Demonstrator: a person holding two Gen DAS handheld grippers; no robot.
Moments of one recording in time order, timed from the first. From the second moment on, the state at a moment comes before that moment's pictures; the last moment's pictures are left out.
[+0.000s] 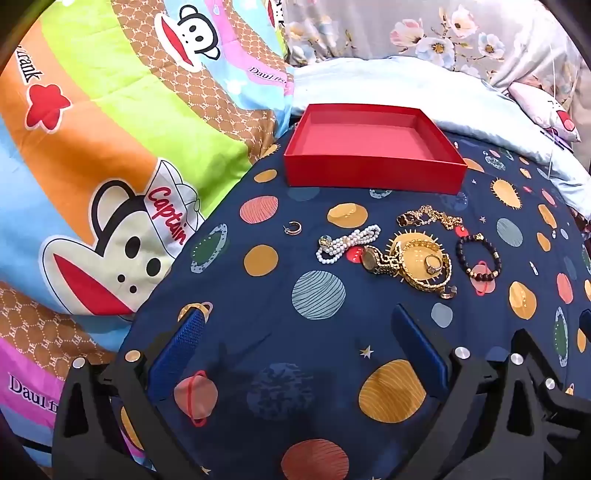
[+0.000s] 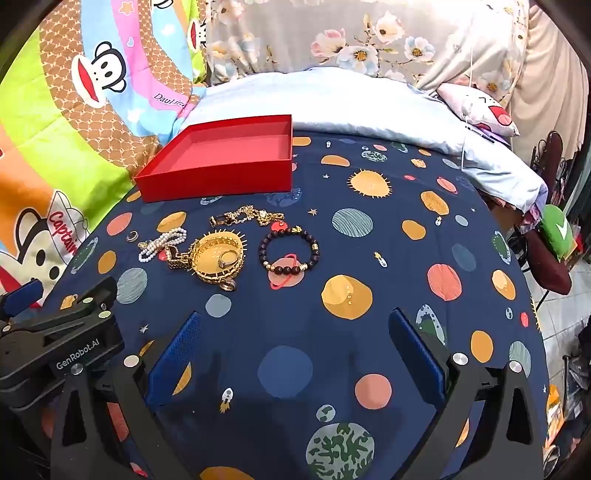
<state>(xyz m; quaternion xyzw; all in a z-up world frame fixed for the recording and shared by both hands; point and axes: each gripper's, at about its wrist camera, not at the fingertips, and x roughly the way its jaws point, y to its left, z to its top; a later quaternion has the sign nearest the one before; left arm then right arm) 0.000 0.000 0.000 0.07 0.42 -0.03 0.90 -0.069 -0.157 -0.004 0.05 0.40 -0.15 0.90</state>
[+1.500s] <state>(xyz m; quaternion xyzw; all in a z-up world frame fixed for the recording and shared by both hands) 0.002 0.004 0.033 0.09 0.43 -0.02 0.90 -0.066 -0.147 0.031 0.02 0.39 -0.15 0.91</state>
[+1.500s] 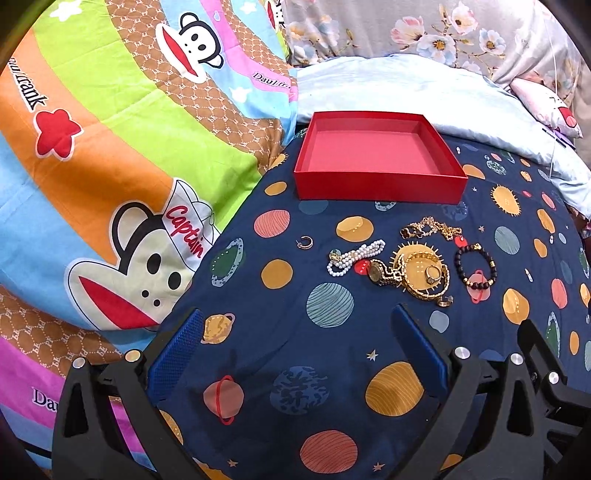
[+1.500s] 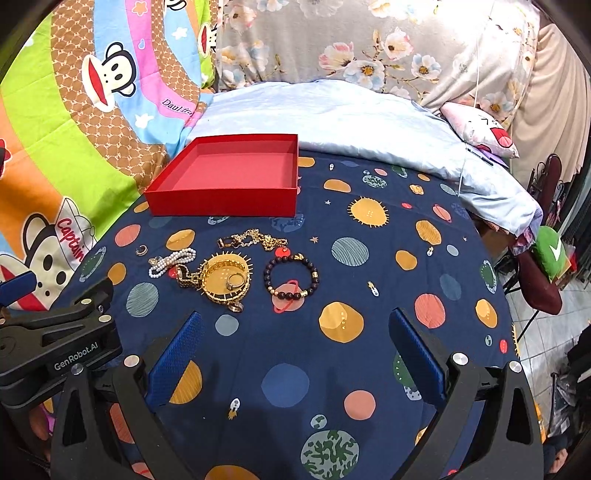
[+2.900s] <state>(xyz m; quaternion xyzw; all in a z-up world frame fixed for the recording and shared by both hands) -0.020 0.000 0.046 0.11 0.42 0.00 0.90 -0.084 -0.150 0.036 0.04 0.39 -0.13 0.91</state>
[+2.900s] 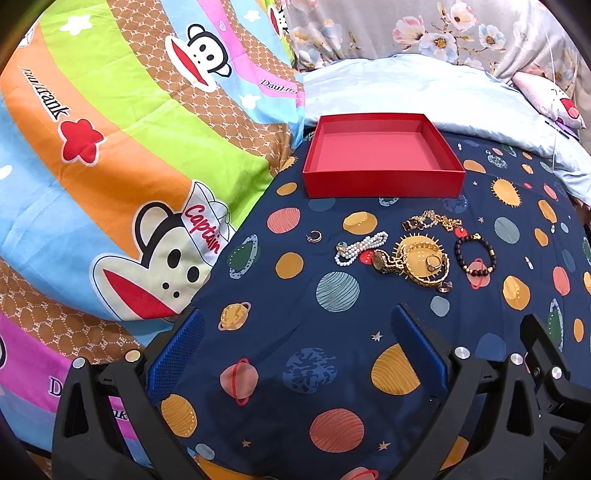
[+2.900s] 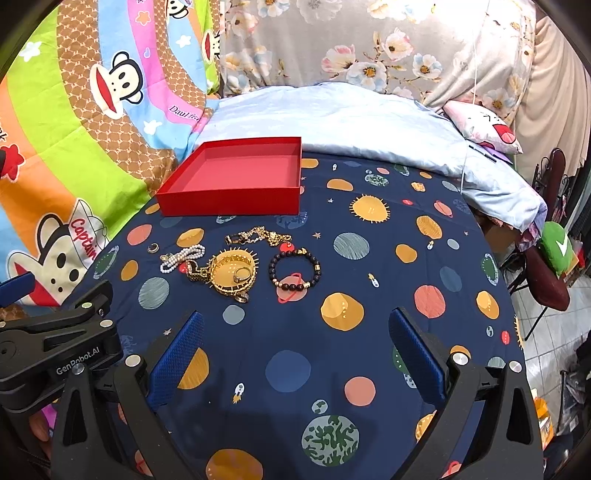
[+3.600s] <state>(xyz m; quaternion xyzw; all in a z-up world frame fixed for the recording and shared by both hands) 0.013 0.005 -0.002 0.08 0.47 -0.03 0.88 -0.057 -0.173 -0.010 0.06 0.44 -0.13 0.89</state>
